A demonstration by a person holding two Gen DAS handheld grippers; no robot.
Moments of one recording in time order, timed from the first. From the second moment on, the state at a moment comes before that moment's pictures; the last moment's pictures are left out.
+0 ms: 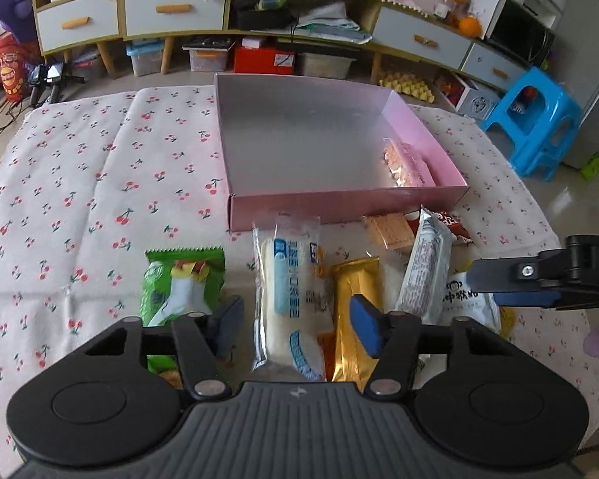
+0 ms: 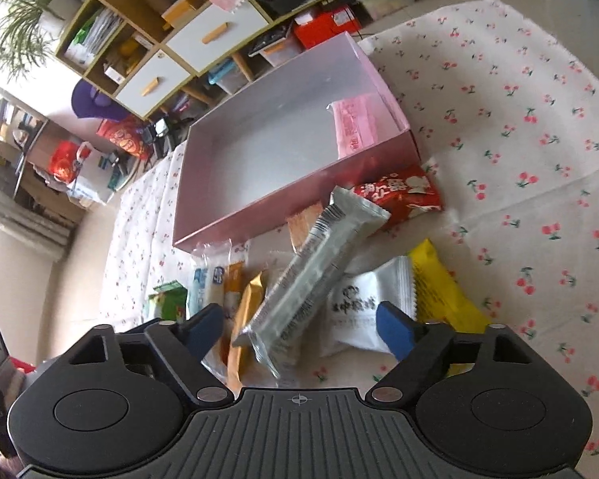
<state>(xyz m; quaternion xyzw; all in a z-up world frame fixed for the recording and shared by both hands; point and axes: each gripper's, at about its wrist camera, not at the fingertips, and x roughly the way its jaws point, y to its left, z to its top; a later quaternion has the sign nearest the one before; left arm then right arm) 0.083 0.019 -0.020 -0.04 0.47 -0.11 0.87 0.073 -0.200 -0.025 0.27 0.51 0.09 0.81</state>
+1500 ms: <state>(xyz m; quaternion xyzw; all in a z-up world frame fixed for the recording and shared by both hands) 0.093 0.031 -0.013 -0.06 0.49 -0.08 0.87 0.087 -0.188 -0.036 0.32 0.53 0.05 0.79</state>
